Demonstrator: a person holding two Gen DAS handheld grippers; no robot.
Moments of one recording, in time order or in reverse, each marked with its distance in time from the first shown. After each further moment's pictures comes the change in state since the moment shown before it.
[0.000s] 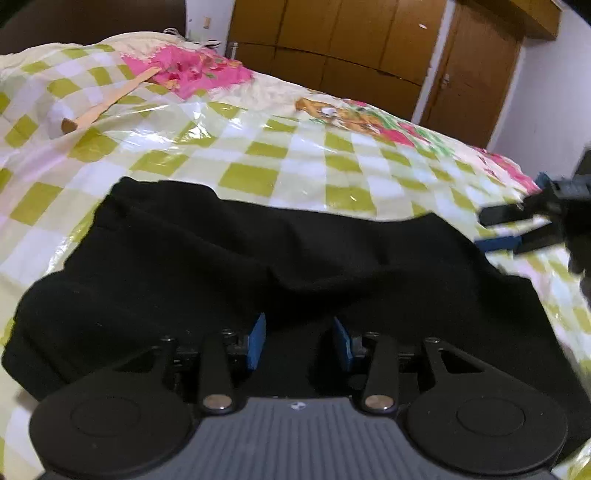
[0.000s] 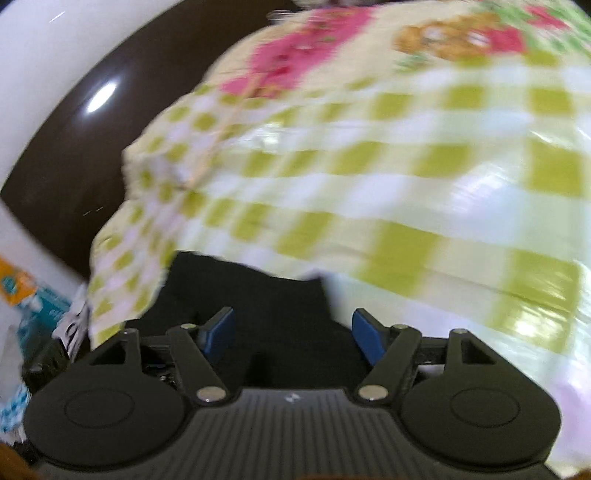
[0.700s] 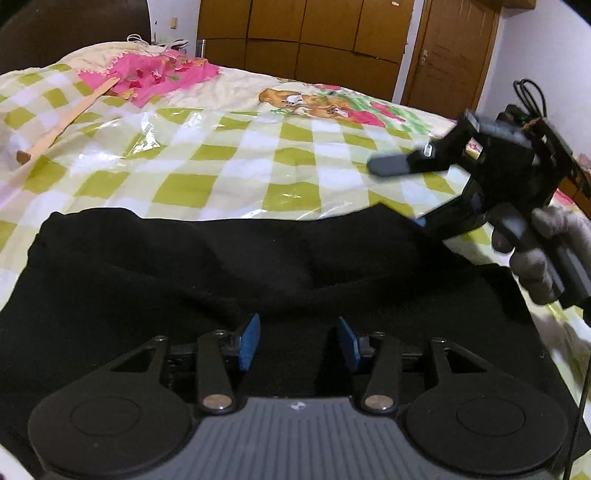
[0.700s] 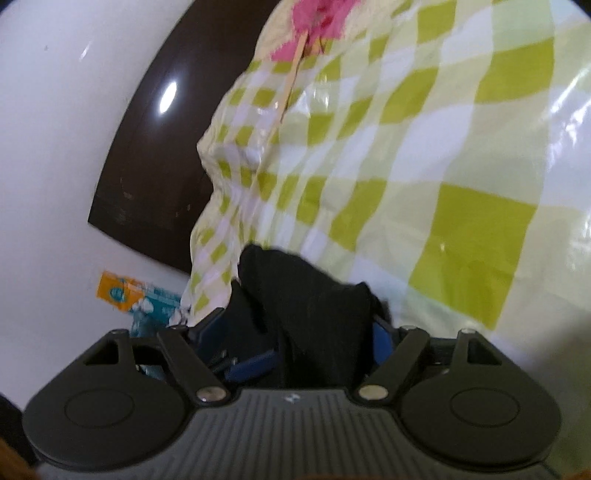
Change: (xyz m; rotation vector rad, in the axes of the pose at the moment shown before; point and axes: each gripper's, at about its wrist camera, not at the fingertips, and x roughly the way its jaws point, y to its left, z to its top) left arm 0.027 -0.054 0.015 0.102 0.043 -0.012; right arm 0.075 -0.043 0.025 0.121 0.141 0.455
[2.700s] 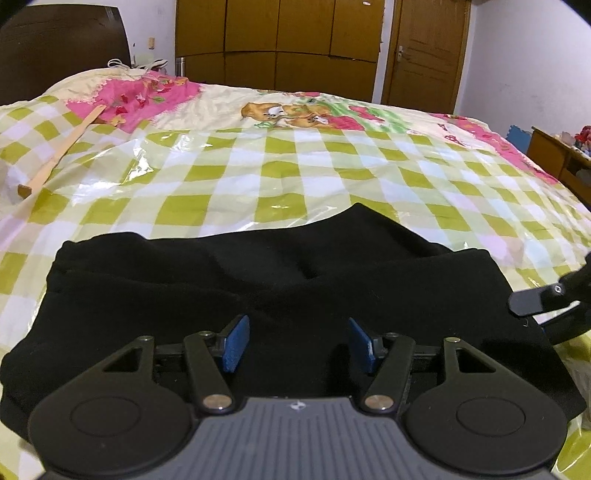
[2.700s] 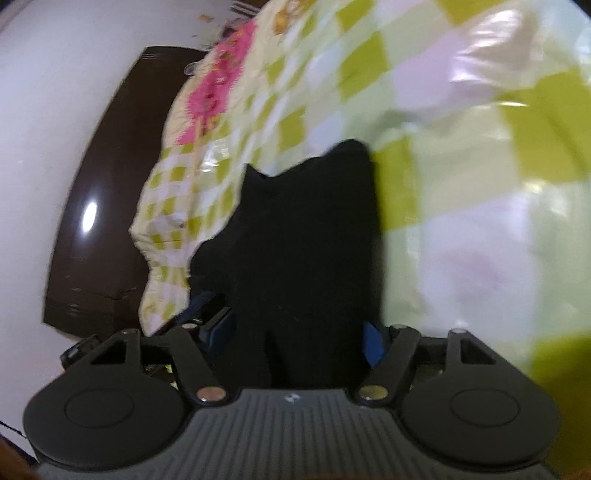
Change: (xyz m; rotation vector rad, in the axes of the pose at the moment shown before) left arm -0.030 -0.005 -0.003 0.099 -0.026 -0.014; right arm -0.093 0.022 -0.181 0.287 -0.321 -0.227
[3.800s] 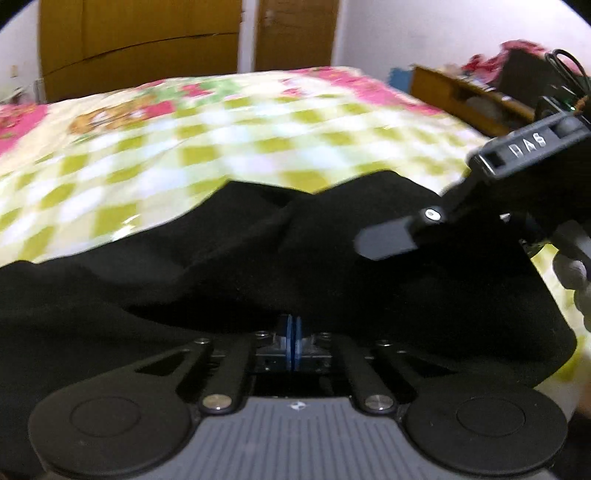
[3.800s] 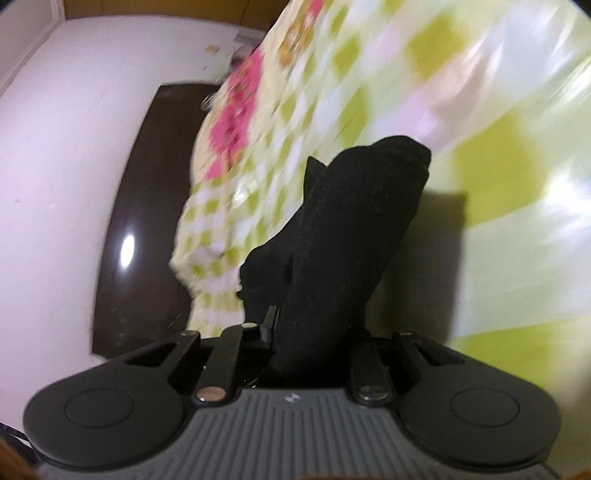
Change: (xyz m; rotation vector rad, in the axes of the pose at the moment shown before) left arm 0.031 -0.188 0.012 0.238 0.094 -0.317; right arm -0.089 -0.016 0.012 0.103 -0.072 0.071
